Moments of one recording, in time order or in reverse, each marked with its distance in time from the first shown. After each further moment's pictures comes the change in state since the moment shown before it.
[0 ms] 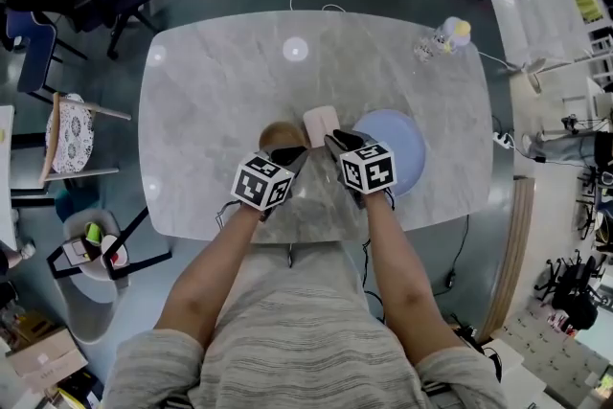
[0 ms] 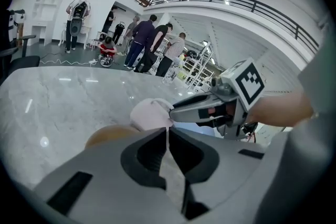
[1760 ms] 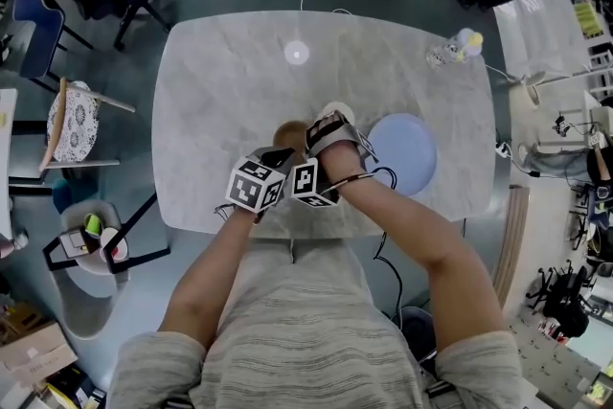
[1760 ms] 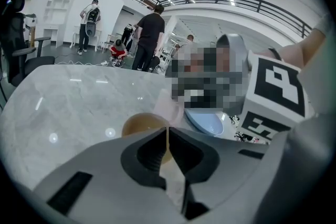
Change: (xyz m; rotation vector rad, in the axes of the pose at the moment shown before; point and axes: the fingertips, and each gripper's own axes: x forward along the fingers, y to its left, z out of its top) left arm -0.053 0.043 -0.031 -0.033 -0.019 0.090; right arm 0.029 0.052 0.003 -2.007 1.009 -0.313
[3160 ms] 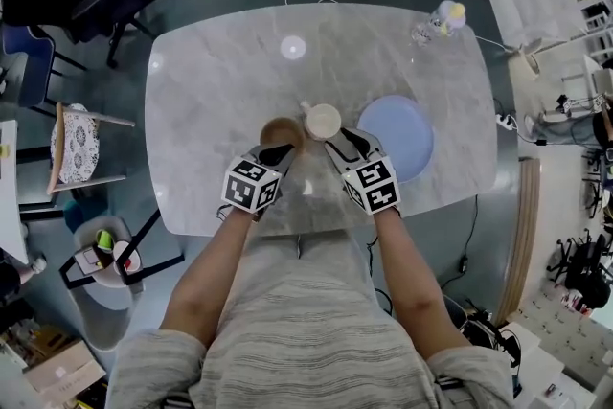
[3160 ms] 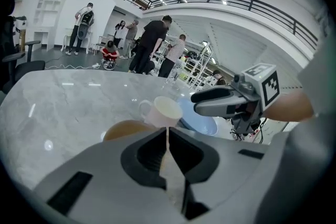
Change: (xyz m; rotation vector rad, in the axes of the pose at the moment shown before) left arm 0.008 -0.023 0.007 0.059 -0.005 -0.059; right arm -0.039 0.037 -0.037 1.889 -1.001 0.013
